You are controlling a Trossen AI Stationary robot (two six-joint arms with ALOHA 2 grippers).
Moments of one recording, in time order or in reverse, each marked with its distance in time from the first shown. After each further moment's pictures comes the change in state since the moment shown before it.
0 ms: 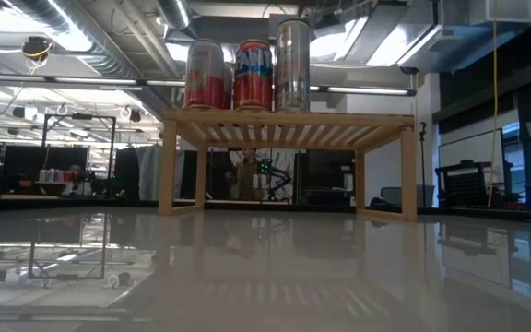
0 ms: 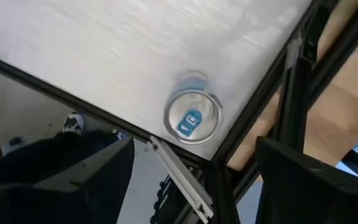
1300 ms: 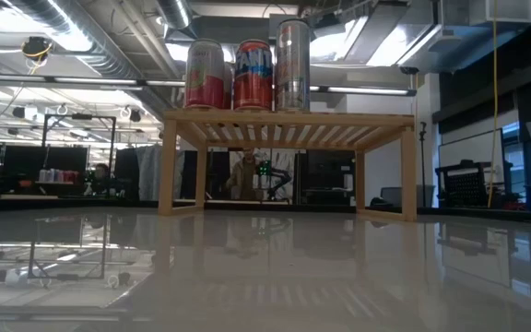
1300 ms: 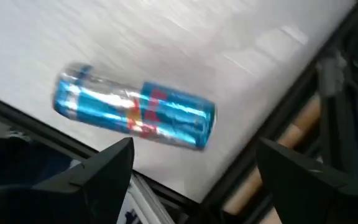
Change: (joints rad) left arm 0.000 0.000 -0.001 0.000 0.031 -0.007; right arm -0.039 0.118 -0.212 0.214 -0.048 -0.161
